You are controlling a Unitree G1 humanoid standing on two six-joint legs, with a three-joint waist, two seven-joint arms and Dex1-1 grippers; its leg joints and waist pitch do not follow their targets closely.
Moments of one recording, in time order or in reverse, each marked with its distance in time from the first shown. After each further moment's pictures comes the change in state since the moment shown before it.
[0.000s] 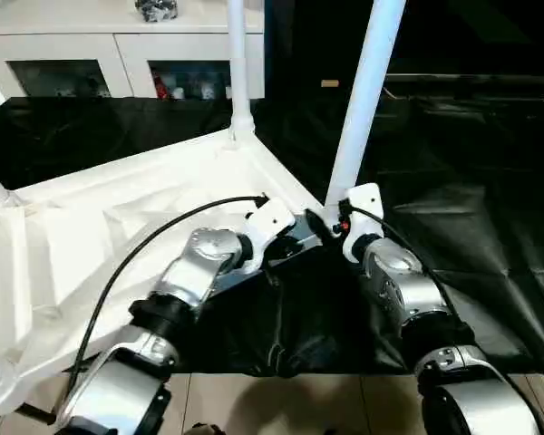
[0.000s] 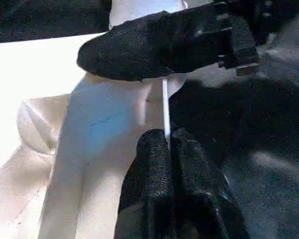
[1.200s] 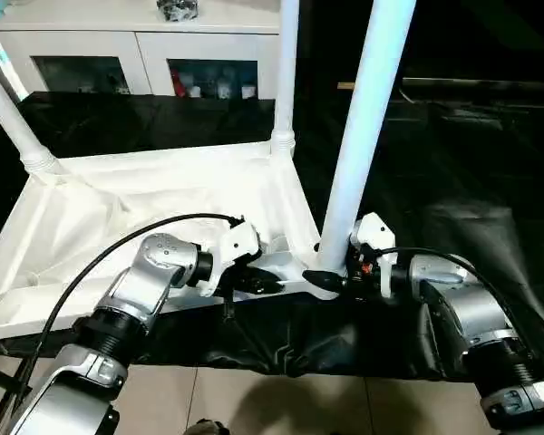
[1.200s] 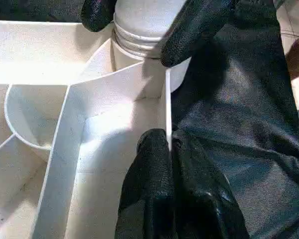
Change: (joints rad) left arm 0.101 0.176 -0.025 -0.143 -0.088 -0.029 -0.386; right arm 0.195 -0.240 0.158 -0.400 0.072 0.169 0.626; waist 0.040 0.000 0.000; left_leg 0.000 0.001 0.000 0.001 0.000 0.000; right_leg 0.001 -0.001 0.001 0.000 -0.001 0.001
